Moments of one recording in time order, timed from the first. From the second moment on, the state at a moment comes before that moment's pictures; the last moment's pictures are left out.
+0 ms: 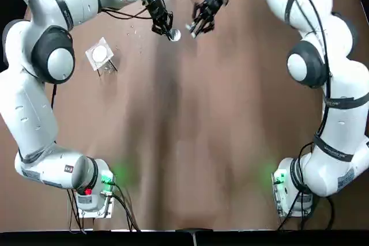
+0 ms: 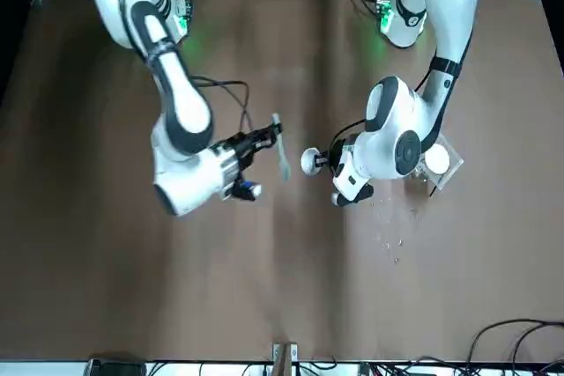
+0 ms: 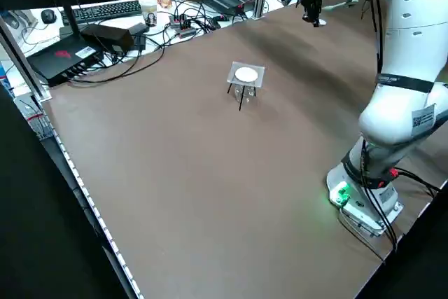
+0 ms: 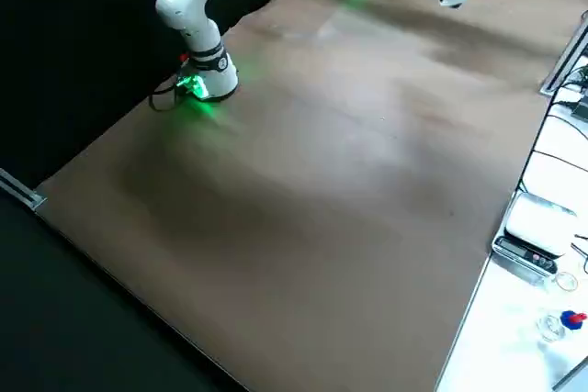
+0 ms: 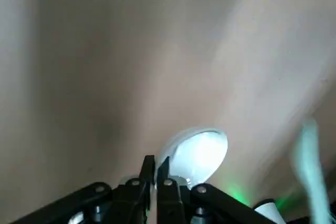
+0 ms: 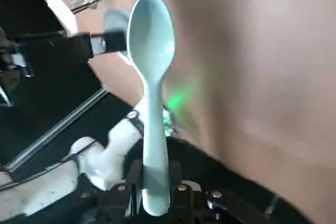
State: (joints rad) left arm -0.19 0.51 -0.34 -1.61 -0.42 2.00 -0.53; right arm 0.42 0.71 0.03 -1.27 1.01 1.55 0.23
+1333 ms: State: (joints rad) left arm 0.49 0.42 -0.41 -1.62 -0.41 1.61 0.03; right arm -0.10 0.74 0.02 -1.35 -0.10 1.67 -1.20
